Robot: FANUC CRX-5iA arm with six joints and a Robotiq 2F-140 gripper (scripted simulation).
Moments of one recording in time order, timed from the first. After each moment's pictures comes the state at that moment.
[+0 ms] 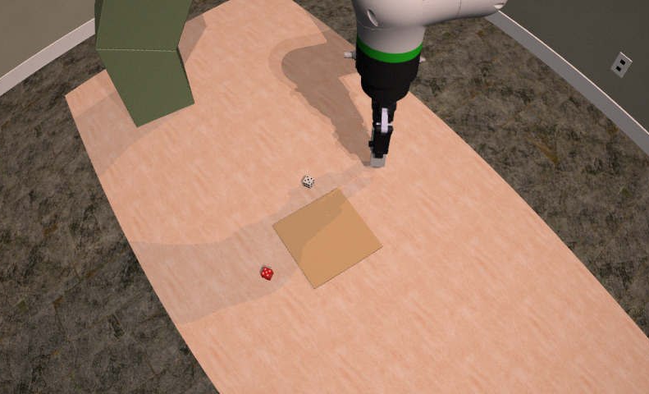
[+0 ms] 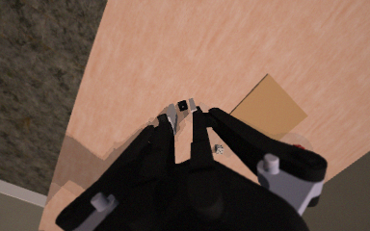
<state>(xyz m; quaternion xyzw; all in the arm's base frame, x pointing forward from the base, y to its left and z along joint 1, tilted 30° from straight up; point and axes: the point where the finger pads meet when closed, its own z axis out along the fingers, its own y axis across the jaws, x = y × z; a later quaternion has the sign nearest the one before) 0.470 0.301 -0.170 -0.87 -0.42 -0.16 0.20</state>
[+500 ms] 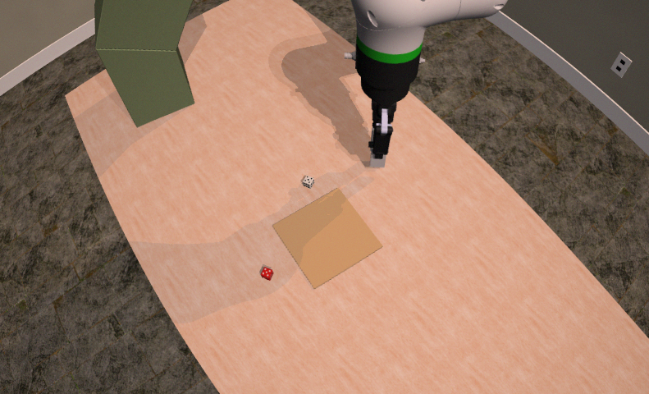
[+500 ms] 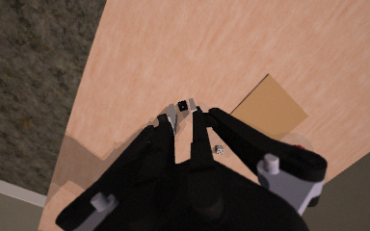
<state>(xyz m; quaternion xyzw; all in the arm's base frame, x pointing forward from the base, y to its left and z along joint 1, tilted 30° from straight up) 0.470 0.302 -0.172 -0.87 -0.42 -0.16 0.20</state>
